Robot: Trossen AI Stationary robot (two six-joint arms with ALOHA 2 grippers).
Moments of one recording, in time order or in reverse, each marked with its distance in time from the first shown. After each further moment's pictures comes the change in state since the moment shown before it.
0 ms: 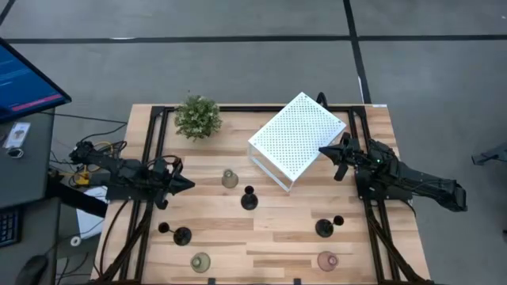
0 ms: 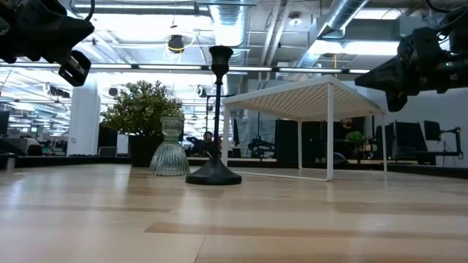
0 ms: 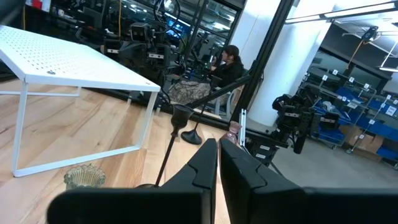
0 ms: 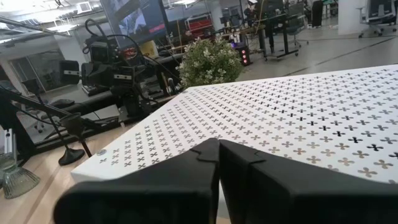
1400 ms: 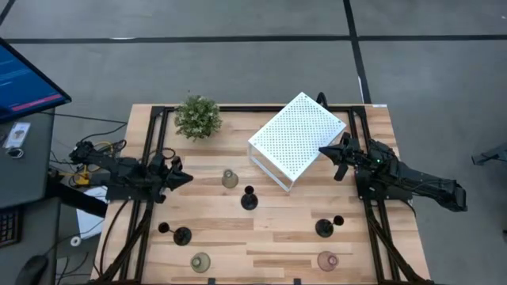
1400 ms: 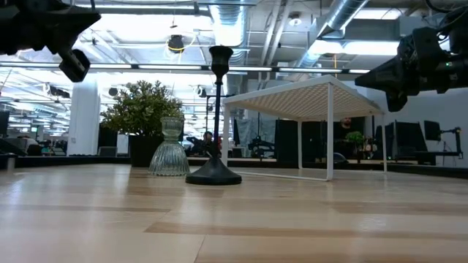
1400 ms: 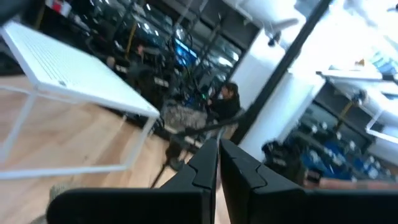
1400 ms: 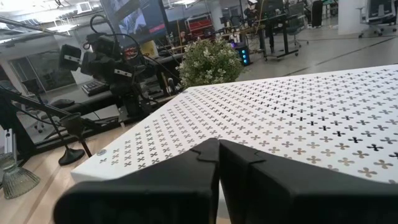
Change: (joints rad) left arm 0.000 0.001 0.000 0.140 -0.088 -0.161; right arm 0.000 0.000 0.000 0.000 0.000 0.000
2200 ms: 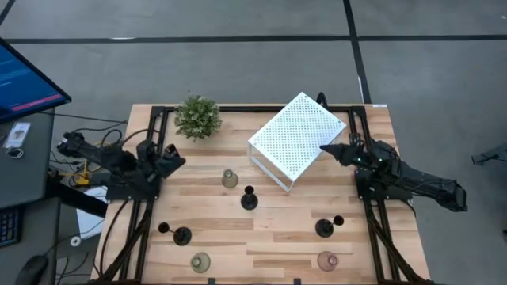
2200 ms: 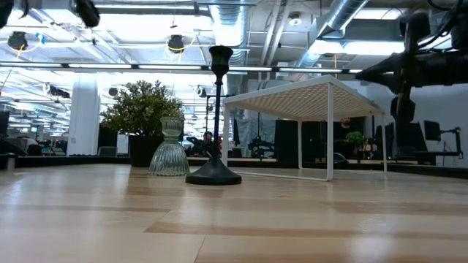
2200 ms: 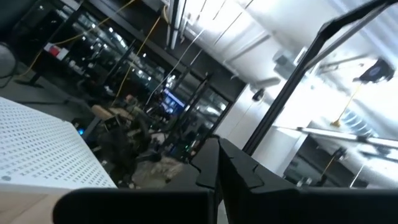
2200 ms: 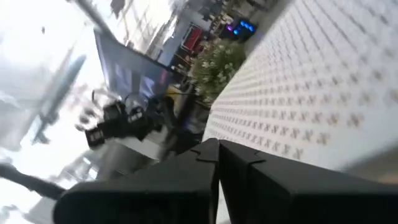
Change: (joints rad) left arm 0.000 0.377 0.277 0.297 -0.062 0.013; right arm 0.001 0.000 0.024 0.009 0.023 0.855
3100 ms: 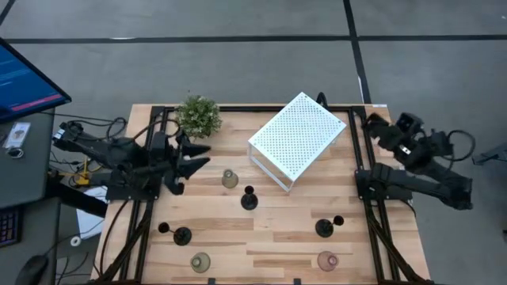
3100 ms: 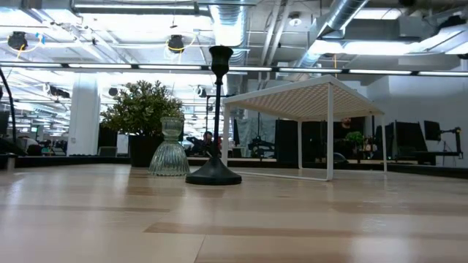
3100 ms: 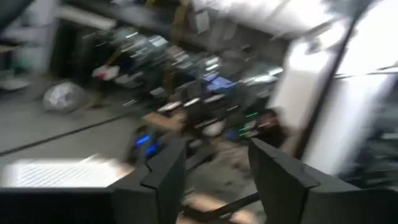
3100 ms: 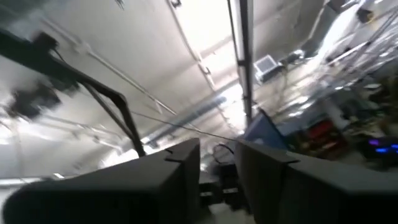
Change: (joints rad) left arm 0.000 0.426 0.574 -0.298 -0.163 0.277; right arm 0.000 0.132 0.484 0.293 -0.179 -0.347
